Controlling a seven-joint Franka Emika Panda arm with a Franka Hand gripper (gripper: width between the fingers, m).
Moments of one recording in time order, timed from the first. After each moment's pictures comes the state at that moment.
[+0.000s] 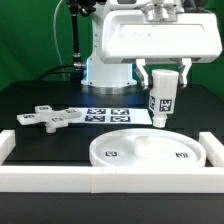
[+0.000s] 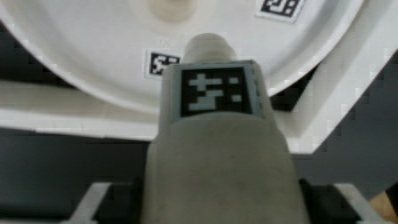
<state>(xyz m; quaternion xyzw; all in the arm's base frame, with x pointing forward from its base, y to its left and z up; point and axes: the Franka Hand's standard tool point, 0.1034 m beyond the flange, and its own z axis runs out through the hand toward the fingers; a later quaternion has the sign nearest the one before) 0.570 0.049 0.128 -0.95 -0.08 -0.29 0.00</state>
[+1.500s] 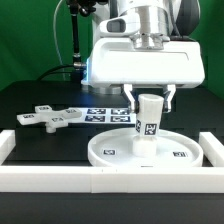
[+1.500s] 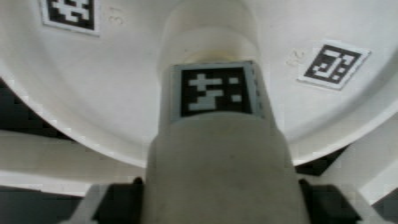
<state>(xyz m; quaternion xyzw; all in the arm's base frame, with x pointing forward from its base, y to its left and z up) 0.554 0.034 0.076 -0.96 -0.10 -0.25 0.00</state>
